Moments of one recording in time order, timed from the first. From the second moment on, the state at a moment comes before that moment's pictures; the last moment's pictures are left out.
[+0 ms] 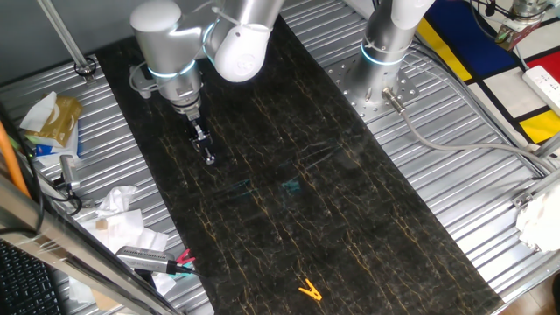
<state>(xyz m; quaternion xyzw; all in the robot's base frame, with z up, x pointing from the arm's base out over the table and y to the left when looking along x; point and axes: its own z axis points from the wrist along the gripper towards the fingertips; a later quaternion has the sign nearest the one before) 0.553 -0.005 0.017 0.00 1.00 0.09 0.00</state>
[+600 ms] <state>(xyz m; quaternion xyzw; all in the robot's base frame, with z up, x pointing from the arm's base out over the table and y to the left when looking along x) 0.554 0.004 0.018 0.01 1.00 0.09 0.00</state>
